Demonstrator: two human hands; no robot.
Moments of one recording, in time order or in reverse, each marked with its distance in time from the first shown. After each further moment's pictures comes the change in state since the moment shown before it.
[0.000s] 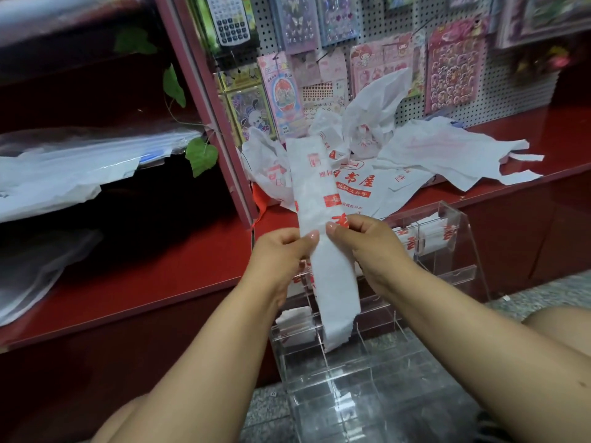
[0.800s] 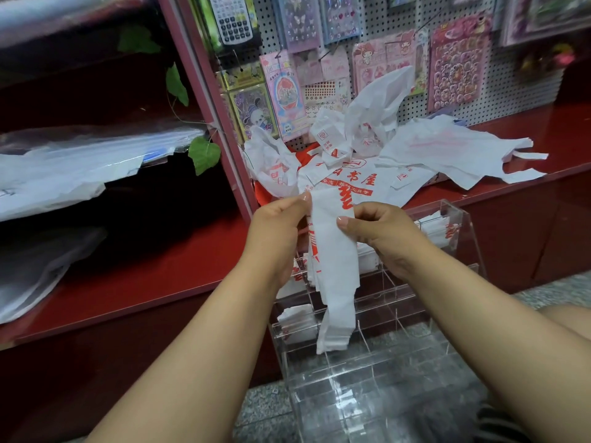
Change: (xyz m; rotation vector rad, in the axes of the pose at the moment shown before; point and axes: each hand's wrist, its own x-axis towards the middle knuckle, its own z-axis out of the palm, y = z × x) left_hand 0.001 0.029 0.009 -0.182 0.006 0.118; right_hand 0.012 -0.011 -0.023 -0.029 -0.075 -0.022
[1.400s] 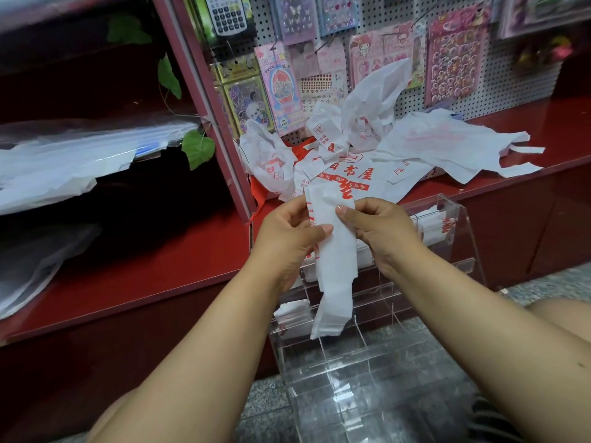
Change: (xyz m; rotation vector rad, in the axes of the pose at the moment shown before) left_hand -0.006 -0.017 0.000 0.015 -0.162 0.027; right_hand 0.000 0.006 0.009 0.114 0.185 -0.014
